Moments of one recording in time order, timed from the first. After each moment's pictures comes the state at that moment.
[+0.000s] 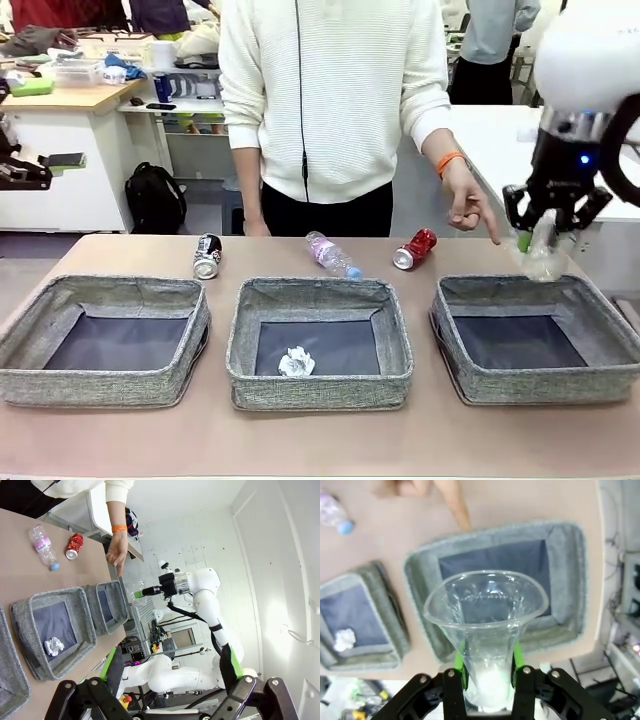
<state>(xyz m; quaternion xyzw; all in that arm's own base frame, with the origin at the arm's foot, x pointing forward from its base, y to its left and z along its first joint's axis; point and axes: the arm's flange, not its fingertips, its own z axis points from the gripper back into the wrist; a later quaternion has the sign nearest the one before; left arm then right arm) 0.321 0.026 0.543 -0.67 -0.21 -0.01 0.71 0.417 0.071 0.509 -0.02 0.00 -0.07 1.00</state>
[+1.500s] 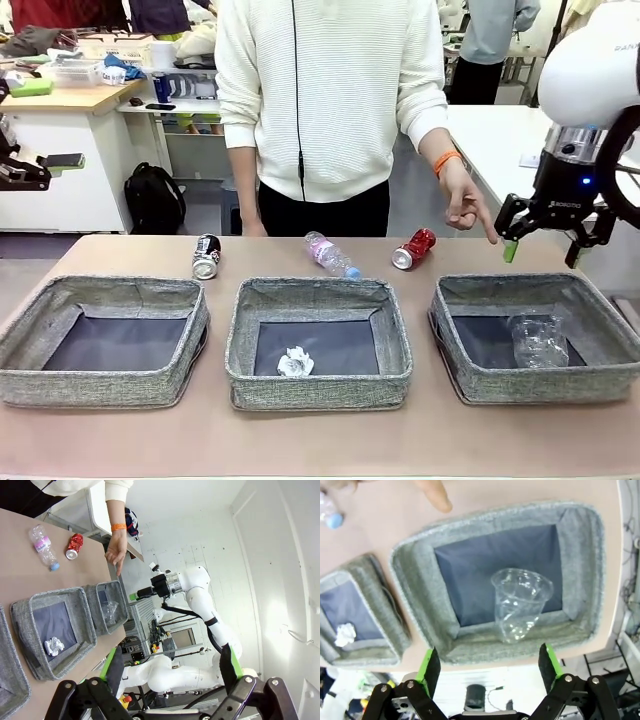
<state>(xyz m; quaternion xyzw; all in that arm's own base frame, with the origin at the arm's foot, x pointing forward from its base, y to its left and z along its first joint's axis) 0.321 0.026 0.543 -0.67 -0.21 -0.01 0.71 0.421 0.054 0.481 0.02 0.04 -0.09 1.00</state>
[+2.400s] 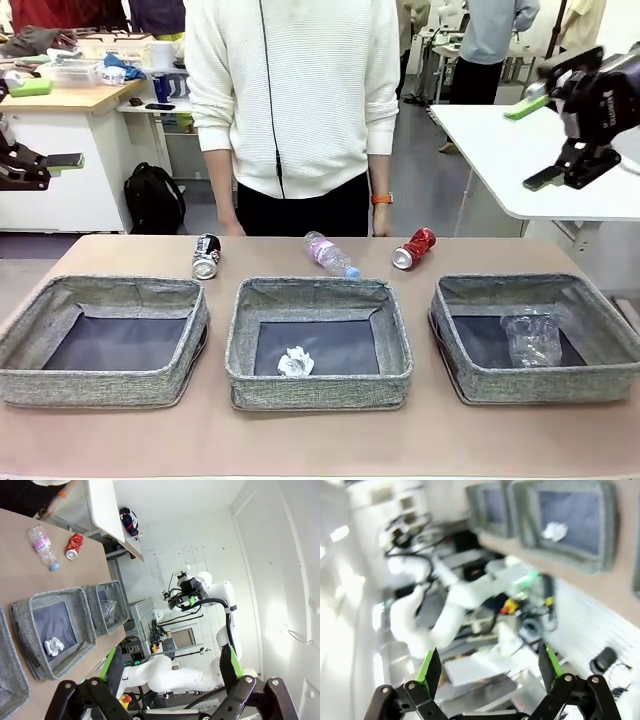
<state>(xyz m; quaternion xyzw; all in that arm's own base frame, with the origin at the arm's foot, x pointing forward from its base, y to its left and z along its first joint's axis) 0.321 0.026 0.543 -0.67 -0.21 -0.01 0.71 0.379 0.029 0.588 0.53 0.12 0.03 0.84</state>
